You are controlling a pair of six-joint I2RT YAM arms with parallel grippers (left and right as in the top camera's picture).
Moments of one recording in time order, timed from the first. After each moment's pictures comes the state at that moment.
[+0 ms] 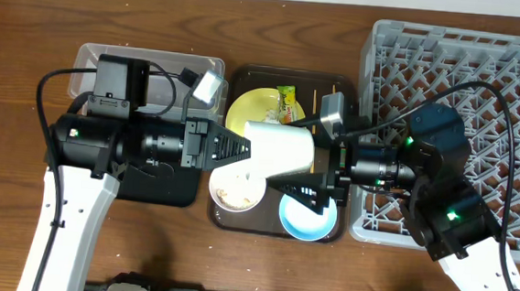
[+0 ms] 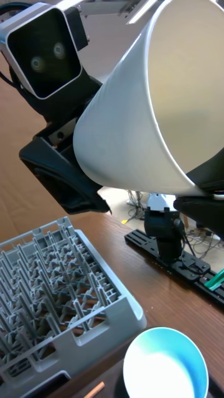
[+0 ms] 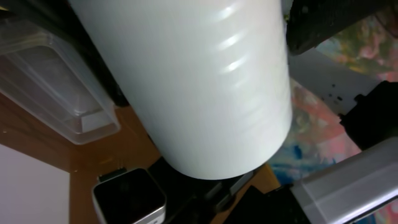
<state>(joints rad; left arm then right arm) -0.11 1.24 1.30 -1.09 1.37 -0.16 0.48 1.09 1.03 -0.14 -1.04 0.18</state>
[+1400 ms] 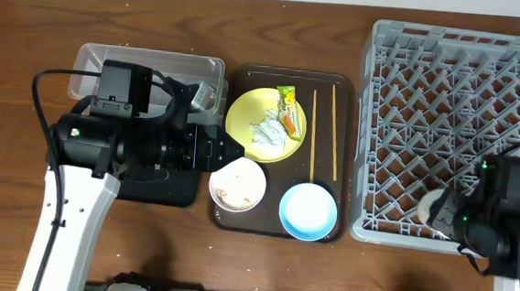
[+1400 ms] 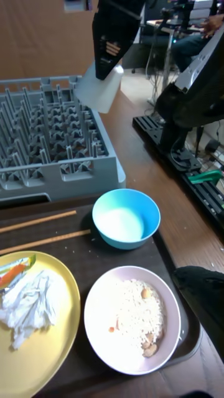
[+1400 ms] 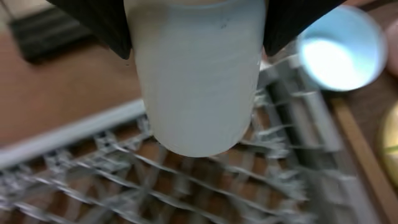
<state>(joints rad) -0.11 1.25 1.30 -1.20 0.78 -0.14 -0.04 0.96 1.12 -1.39 0.10 0.44</state>
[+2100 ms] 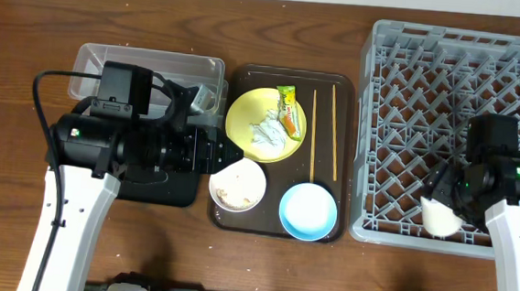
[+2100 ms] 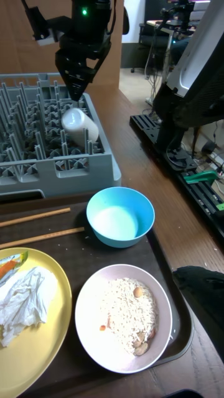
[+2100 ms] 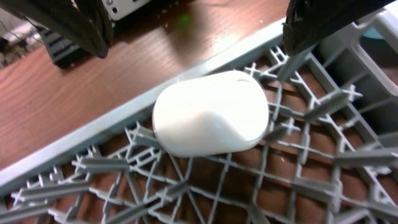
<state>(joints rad) -0.11 1.25 1.30 -1.23 0.77 -0.14 -0.08 1.23 1.12 -1.29 0.20 0.46</state>
